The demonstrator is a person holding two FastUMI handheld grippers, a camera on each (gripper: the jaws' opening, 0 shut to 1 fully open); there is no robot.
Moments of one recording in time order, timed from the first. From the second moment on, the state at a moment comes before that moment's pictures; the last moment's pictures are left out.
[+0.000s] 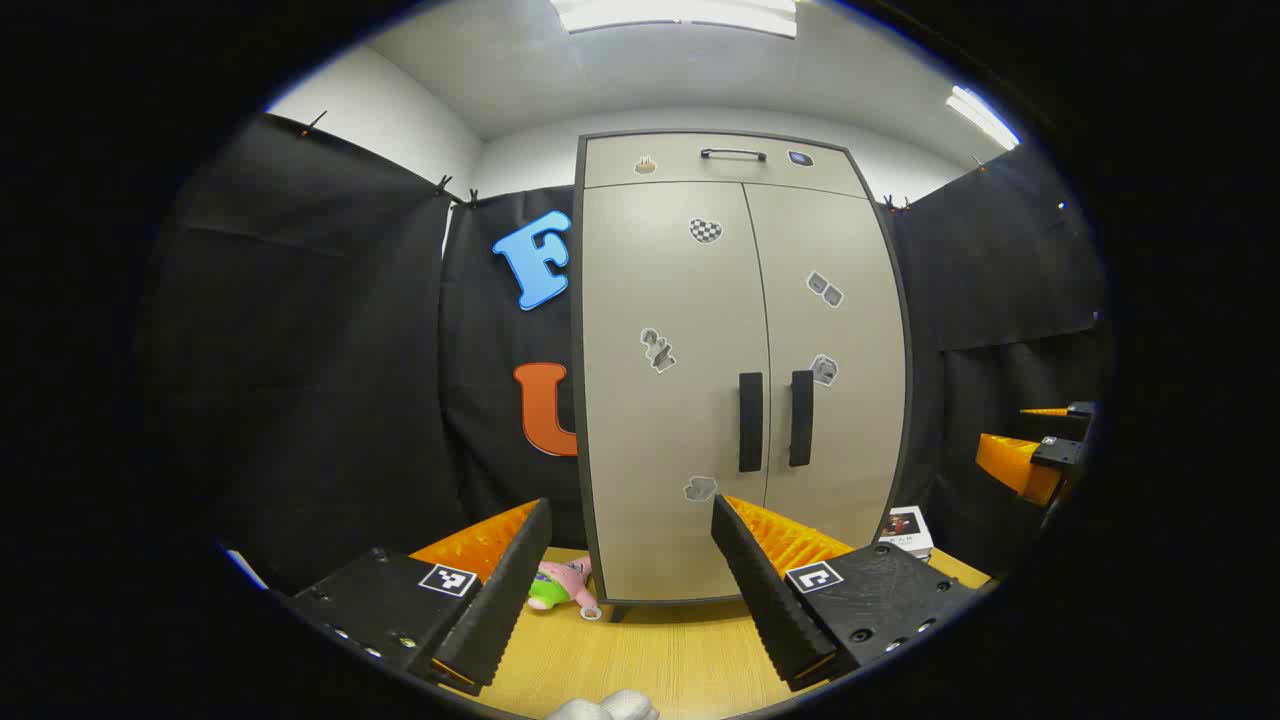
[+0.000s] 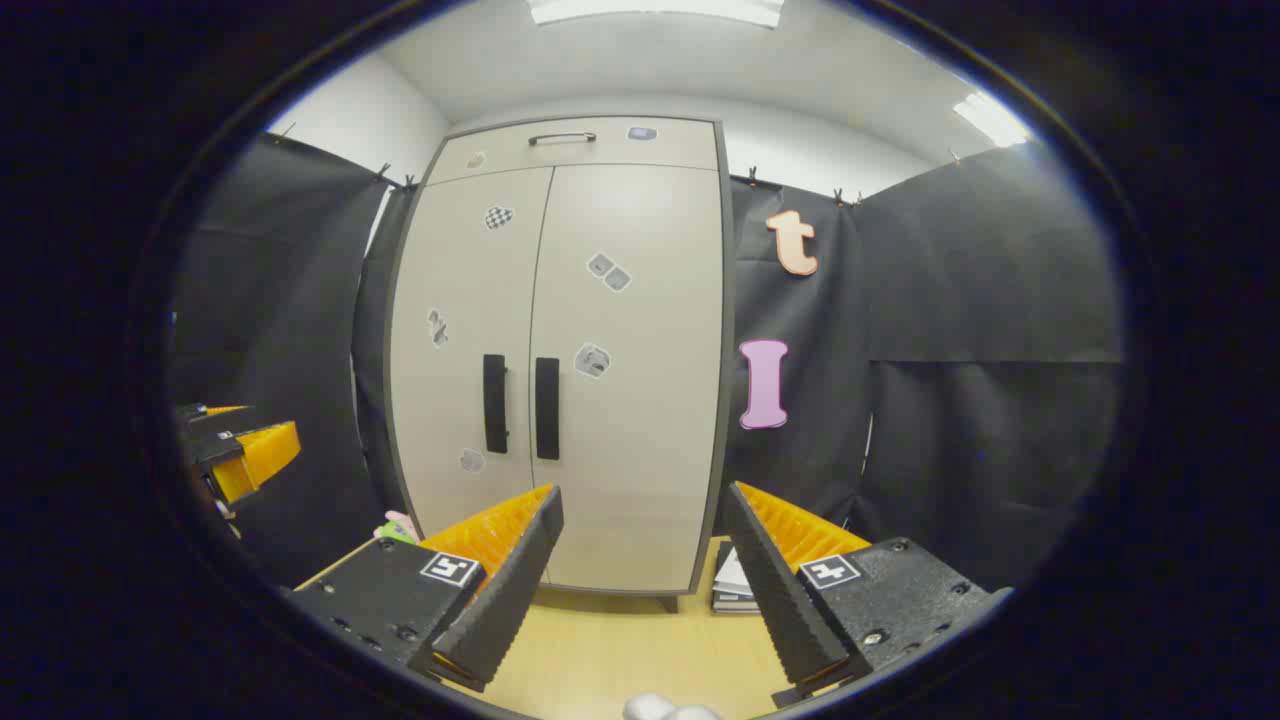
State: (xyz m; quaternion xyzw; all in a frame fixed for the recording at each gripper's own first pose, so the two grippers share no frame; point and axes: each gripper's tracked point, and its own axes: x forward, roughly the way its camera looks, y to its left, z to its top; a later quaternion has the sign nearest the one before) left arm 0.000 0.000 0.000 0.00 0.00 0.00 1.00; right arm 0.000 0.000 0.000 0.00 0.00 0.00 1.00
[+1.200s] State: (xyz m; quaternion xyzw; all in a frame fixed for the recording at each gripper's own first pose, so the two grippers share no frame) left arm -0.028 0.010 -0.006 0.01 0.00 0.02 1.00; right arm 0.069 0.038 0.006 -0.01 -0.01 0.03 1.00
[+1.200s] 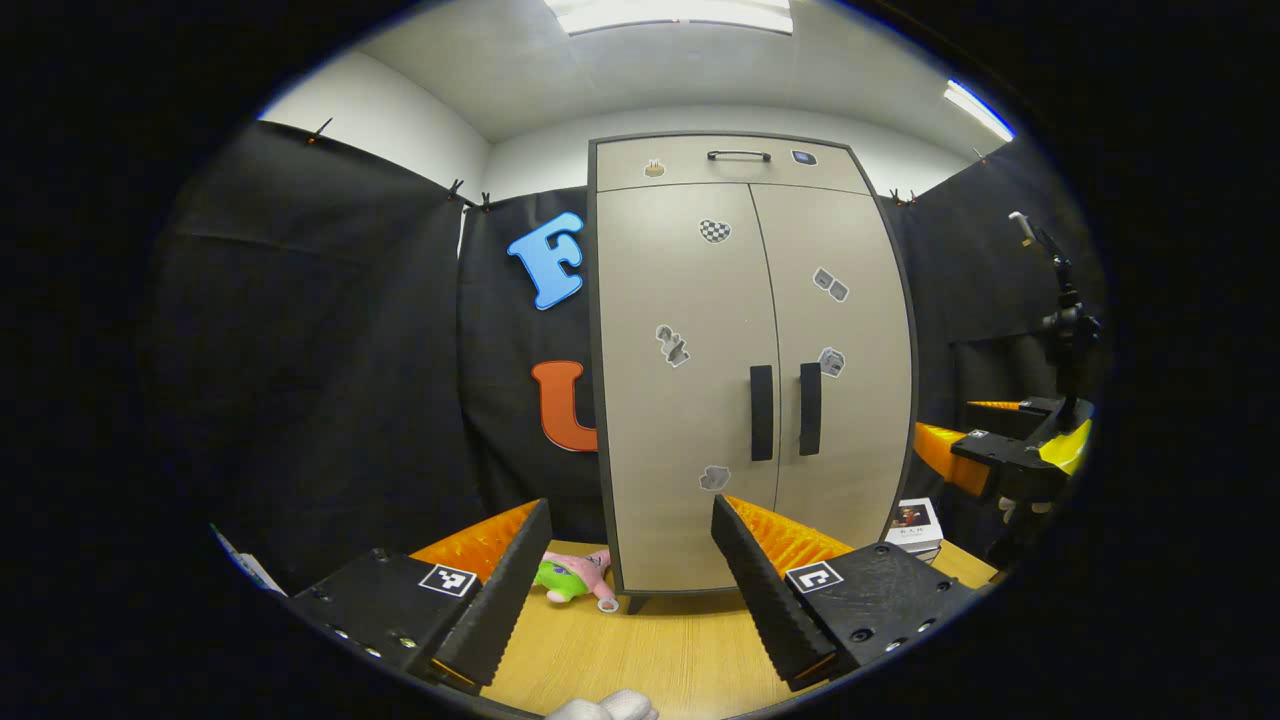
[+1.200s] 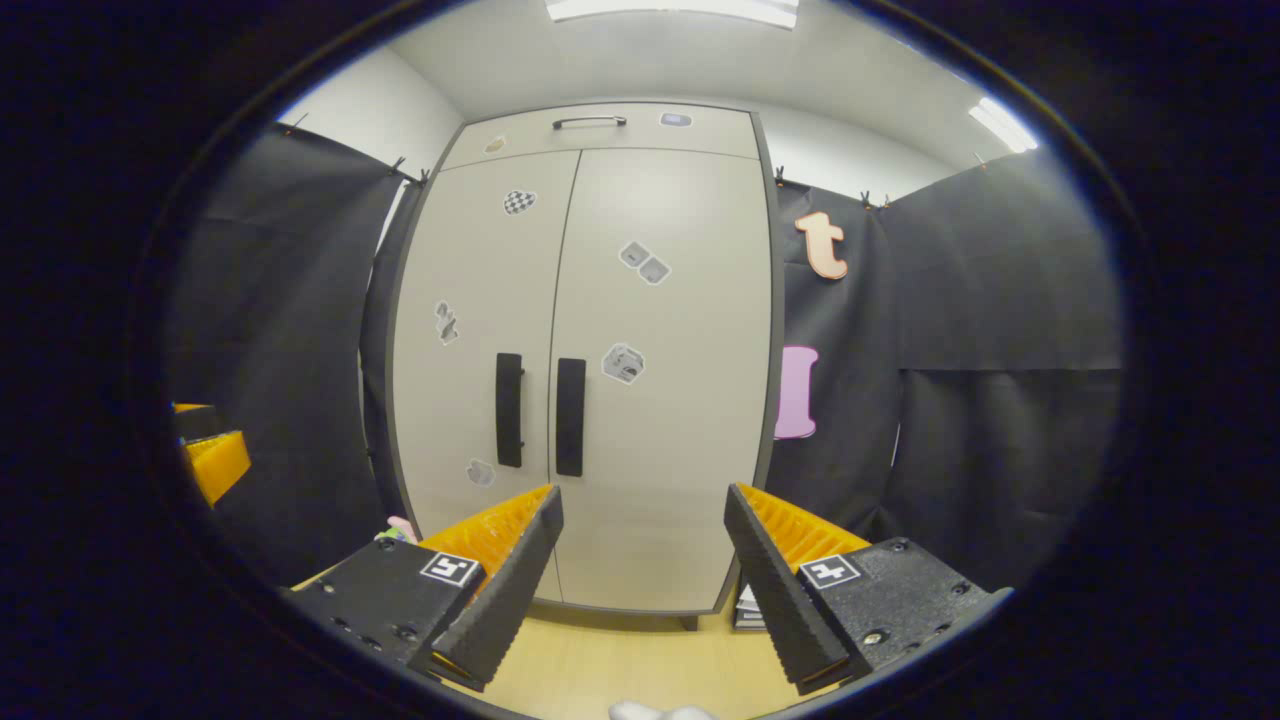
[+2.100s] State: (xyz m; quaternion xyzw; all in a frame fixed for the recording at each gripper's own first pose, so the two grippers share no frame) left arm -0.049 0.039 -0.001 0.01 0.02 0.08 1.00; right arm 0.244 0.115 0.017 0.00 0.02 0.03 1.00
